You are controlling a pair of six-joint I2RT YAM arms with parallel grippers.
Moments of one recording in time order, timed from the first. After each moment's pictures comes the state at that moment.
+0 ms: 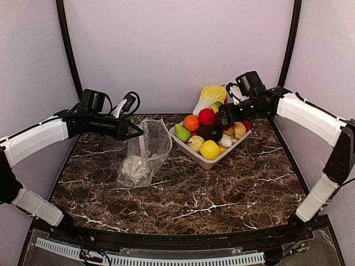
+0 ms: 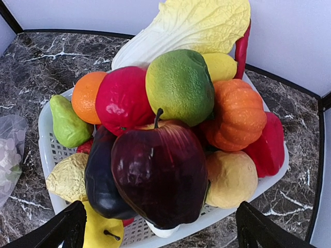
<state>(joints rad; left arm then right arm) -0.44 1.37 1.14 -0.41 0.63 -0.09 0.55 1.61 1.53 -0.70 0.14 0.17</state>
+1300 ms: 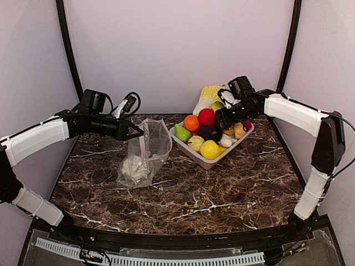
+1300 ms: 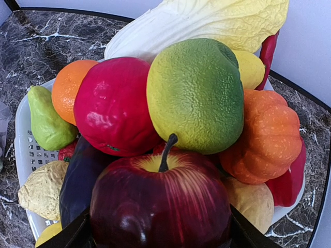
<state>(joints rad) -0.44 1.38 1.14 -0.40 0.64 -0.10 0.51 1.77 1.58 -0.65 0.08 0.06</state>
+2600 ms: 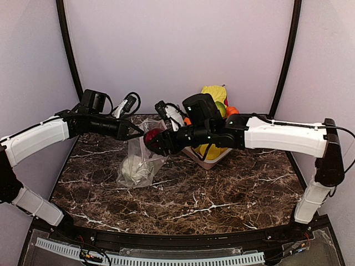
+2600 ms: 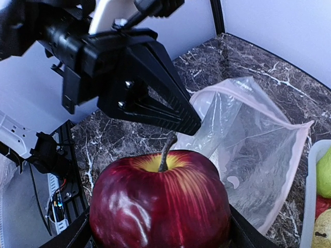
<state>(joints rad) -0.44 1.38 1.14 -0.40 0.66 -0.11 1.05 1.71 1.48 -0.22 -0.18 0.26</state>
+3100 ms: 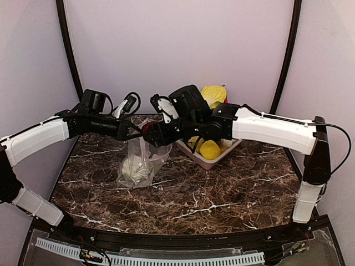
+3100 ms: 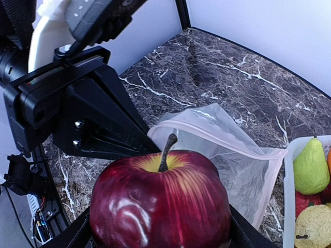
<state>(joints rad) -0.44 1.38 1.14 -0.40 0.66 -0.11 1.07 1.85 1.73 -0.41 0.01 0.30</state>
